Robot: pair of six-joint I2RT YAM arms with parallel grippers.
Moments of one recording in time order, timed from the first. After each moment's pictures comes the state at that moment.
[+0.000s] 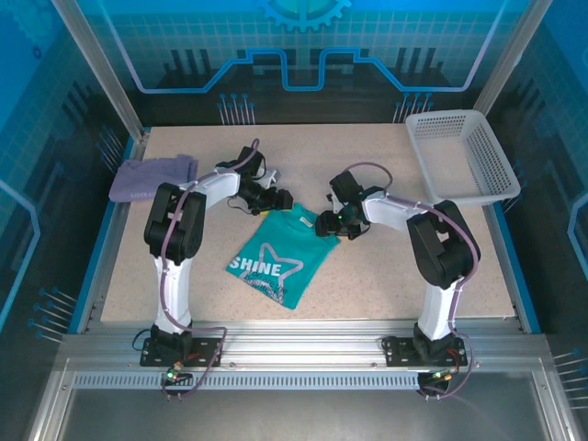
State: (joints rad) left arm -0.27 2.14 1.53 -0.62 0.55 -0.28; right arm 0.48 1.89 1.19 -0.54 -0.21 0.42
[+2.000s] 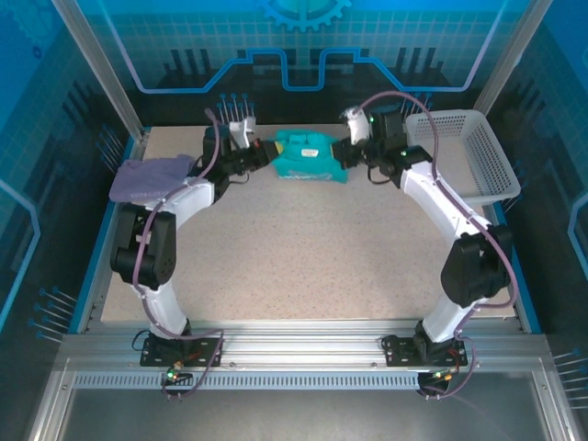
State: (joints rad) left arm -0.20 1.80 1.18 0.35 0.68 -0.77; right arm 0.32 1.66 1.46 -0.41 -0.35 0.01
